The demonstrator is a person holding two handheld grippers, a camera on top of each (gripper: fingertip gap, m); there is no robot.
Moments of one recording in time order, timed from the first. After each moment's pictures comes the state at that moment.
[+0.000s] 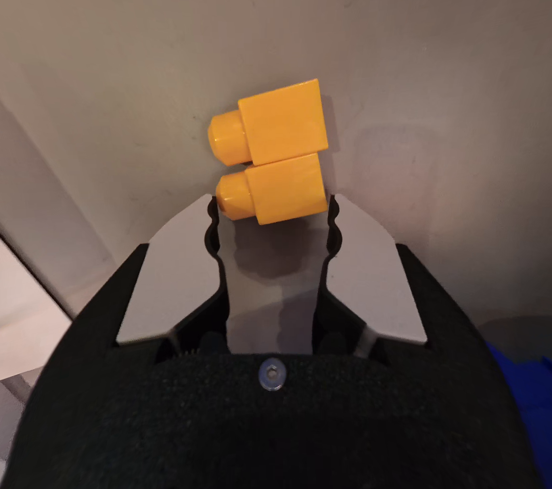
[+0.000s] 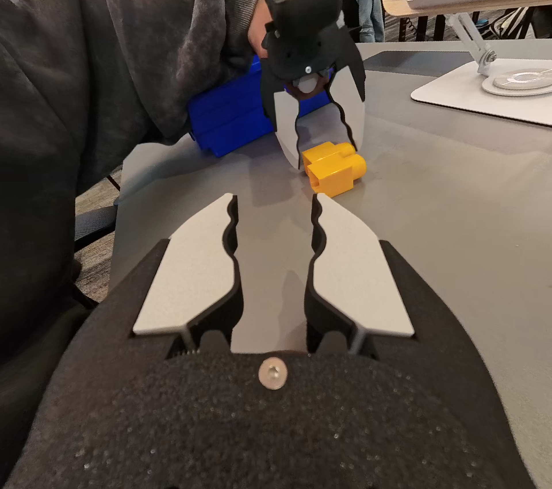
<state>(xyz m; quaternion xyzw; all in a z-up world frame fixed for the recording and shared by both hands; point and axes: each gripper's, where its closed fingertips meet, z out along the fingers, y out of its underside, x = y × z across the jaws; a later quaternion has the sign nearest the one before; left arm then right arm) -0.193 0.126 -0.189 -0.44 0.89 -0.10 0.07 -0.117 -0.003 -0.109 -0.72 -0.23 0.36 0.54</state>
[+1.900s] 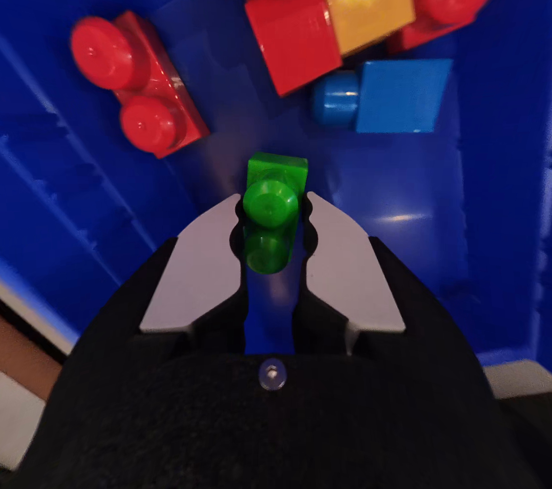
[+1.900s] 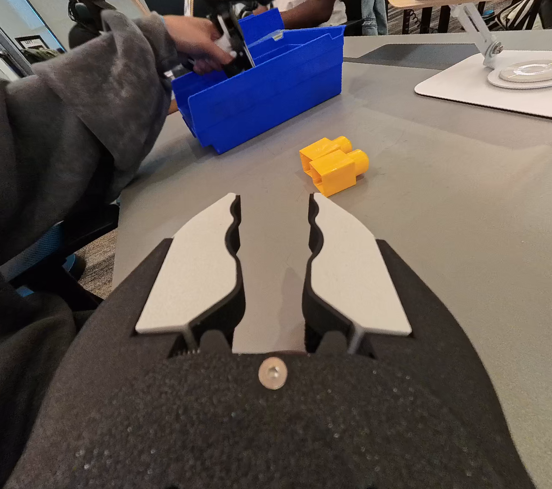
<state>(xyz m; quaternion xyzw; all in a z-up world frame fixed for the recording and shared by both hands) -0.463 0.234 -0.169 -0.95 0.31 0.00 0.07 -0.118 -0.004 -0.111 -0.73 -0.23 0.36 0.53</state>
